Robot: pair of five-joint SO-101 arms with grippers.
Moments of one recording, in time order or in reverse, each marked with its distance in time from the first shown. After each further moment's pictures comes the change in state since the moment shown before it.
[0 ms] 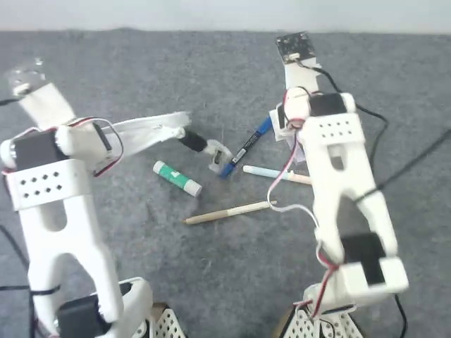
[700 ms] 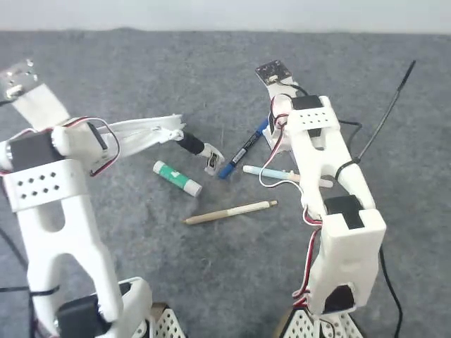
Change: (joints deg) left arm -0.4 0.0 0.0 -0.2 0.4; right arm 0.0 19.2 -3.5 -6.2 9.5
